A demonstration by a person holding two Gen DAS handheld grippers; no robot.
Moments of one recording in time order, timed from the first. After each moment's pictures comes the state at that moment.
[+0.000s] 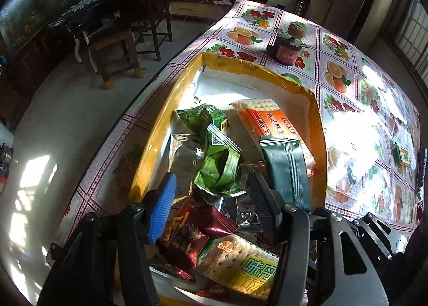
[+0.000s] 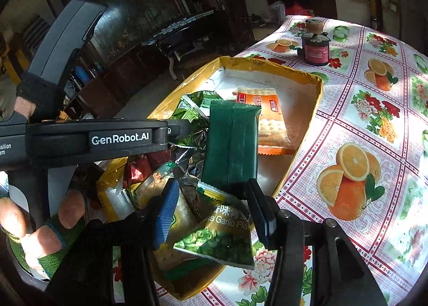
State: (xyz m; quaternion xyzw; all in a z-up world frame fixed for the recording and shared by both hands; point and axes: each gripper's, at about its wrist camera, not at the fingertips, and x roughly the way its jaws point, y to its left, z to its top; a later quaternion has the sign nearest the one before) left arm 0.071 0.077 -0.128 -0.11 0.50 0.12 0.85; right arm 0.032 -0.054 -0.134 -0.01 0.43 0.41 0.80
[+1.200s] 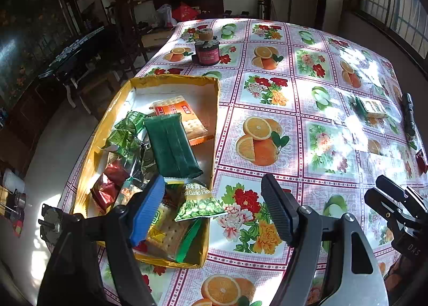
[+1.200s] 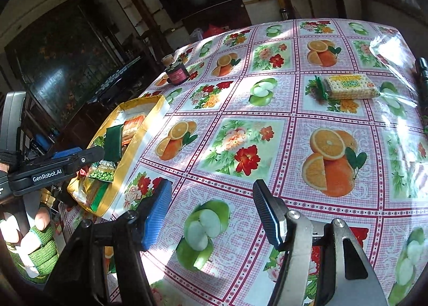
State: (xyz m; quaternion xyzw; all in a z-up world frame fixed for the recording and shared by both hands) left arm 0.028 -0.070 -0.103 0.01 0.46 0.09 0.88; right arm 0.010 -0.279 -0.128 0.10 0.41 0.26 0.87
